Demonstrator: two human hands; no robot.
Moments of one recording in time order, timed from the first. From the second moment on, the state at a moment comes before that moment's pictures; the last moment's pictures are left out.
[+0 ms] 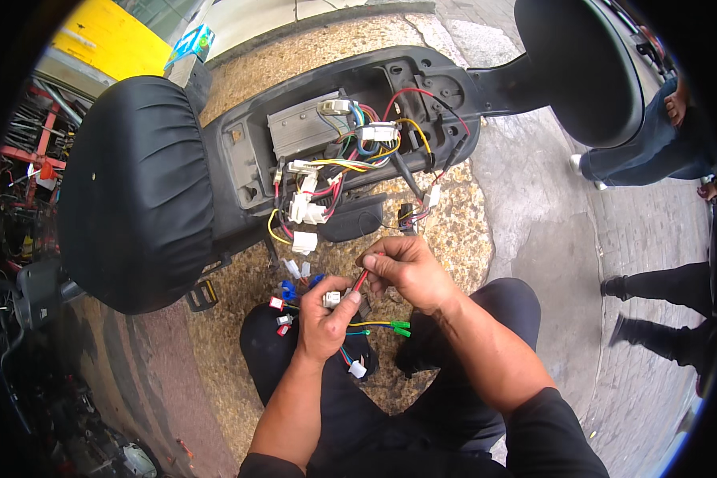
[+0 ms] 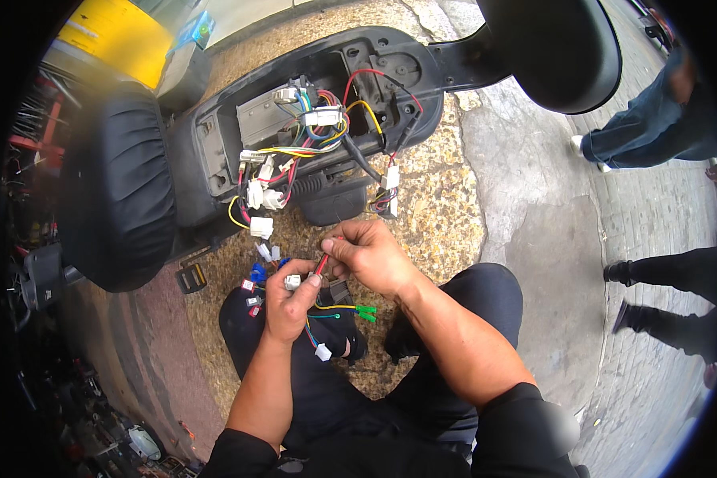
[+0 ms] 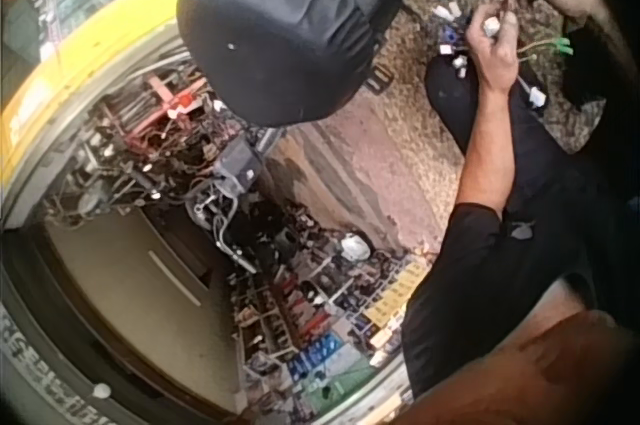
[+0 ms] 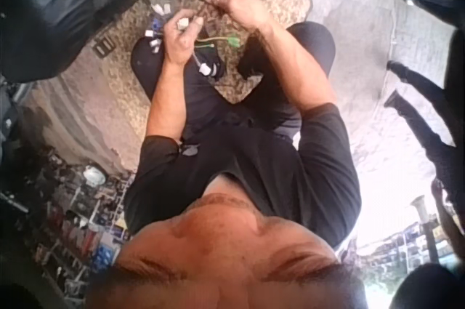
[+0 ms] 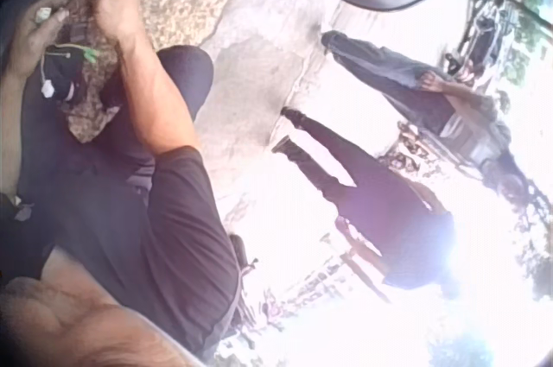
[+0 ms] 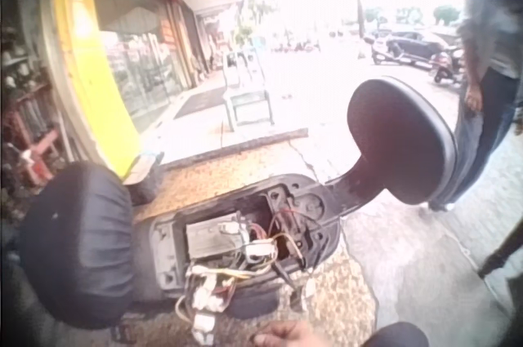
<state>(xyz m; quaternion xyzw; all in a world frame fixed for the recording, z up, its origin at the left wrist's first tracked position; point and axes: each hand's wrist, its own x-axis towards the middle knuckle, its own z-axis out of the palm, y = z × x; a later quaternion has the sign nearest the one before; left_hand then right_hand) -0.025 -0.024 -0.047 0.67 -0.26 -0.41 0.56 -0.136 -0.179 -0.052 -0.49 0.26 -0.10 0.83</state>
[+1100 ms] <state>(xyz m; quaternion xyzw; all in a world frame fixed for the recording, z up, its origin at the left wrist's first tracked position) -0.020 -0.027 -0.037 0.56 -0.25 -0.56 0.56 -0.145 -0.177 -0.048 -0.53 0.24 -0.07 0.81</state>
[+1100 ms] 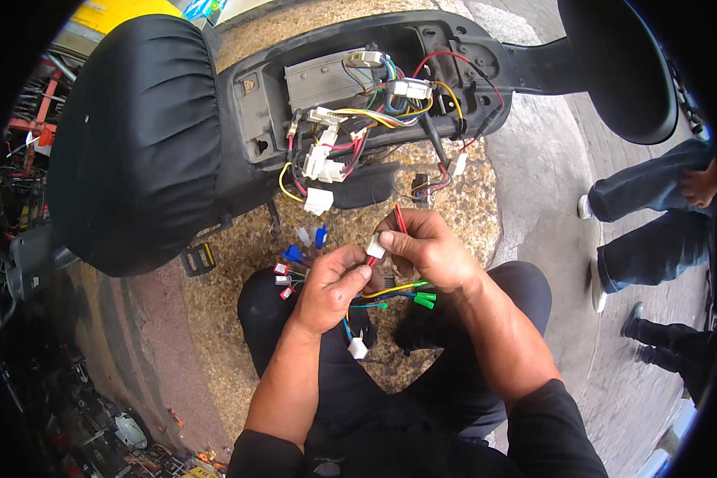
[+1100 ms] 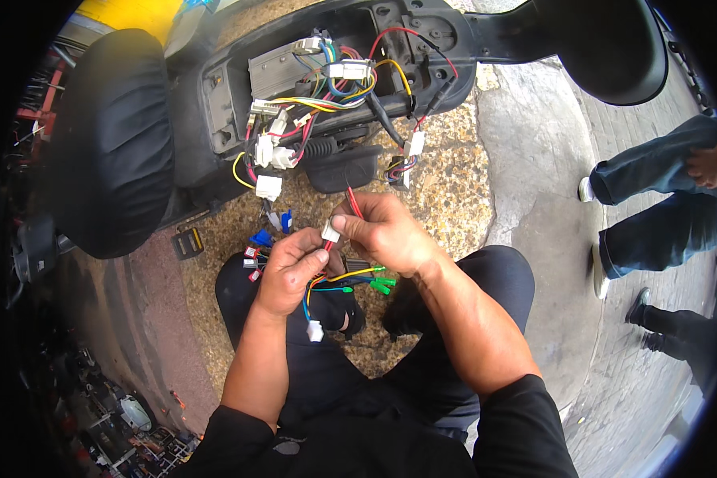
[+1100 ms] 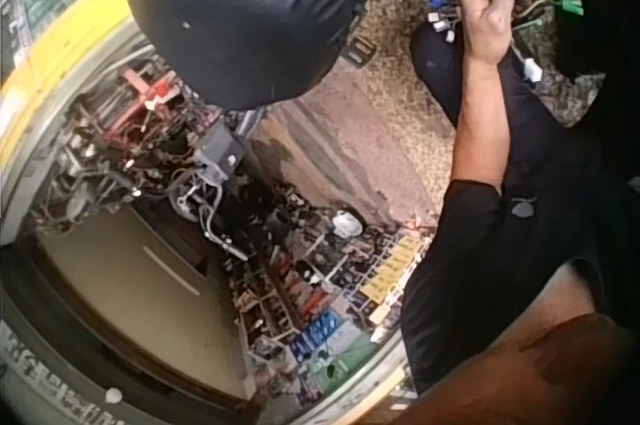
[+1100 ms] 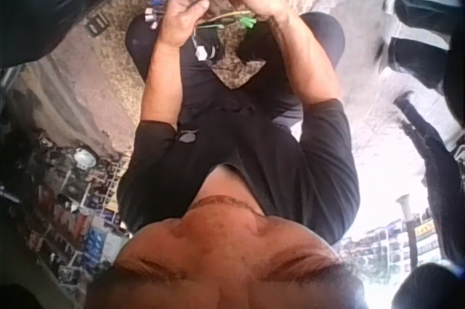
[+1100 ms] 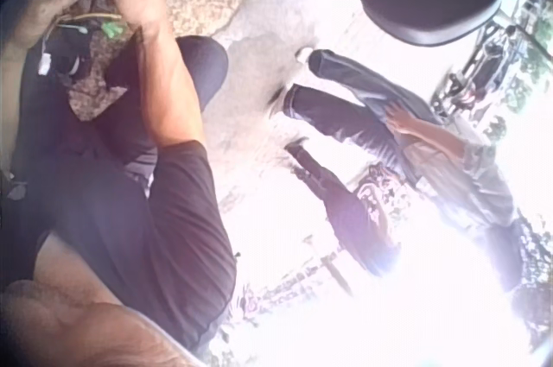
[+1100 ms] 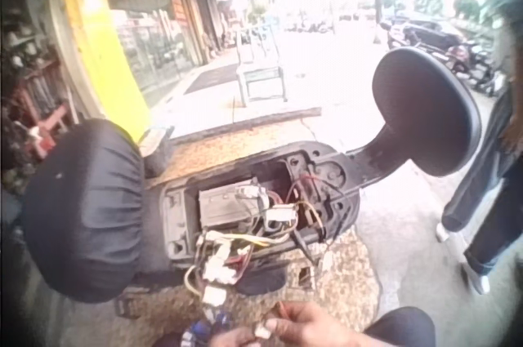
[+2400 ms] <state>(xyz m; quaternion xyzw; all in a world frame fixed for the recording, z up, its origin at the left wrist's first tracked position) -0.014 -0.022 -0.036 0.50 -0.26 -0.61 0.56 -0.156 -0.196 -0.029 -0.58 0.07 -0.05 0.81</state>
